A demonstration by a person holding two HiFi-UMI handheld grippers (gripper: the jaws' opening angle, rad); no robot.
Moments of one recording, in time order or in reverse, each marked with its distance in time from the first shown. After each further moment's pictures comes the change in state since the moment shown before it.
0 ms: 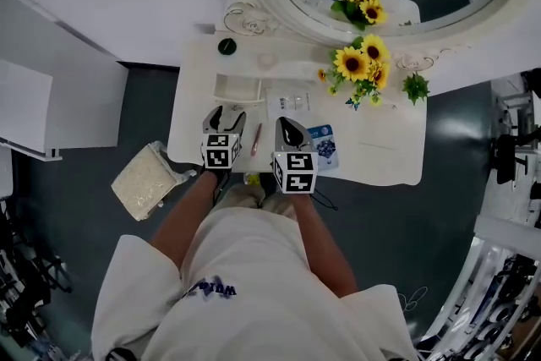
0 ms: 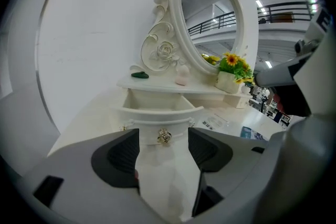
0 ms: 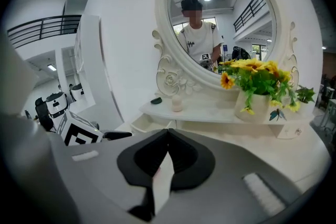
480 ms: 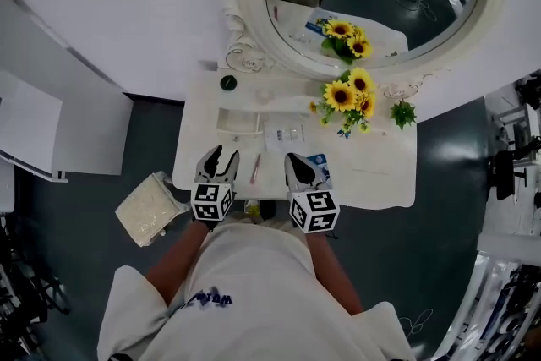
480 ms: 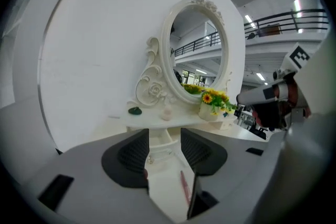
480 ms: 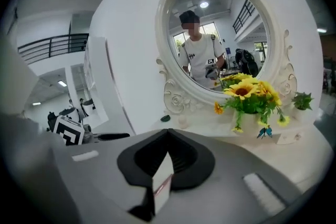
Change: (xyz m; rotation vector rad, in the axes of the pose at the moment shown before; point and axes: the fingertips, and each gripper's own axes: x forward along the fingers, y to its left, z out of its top) left arm -0.104 -0.031 0.068 0.002 -0.181 -0.069; right arm -0.073 0.002 0.056 0.072 -0.119 0.123
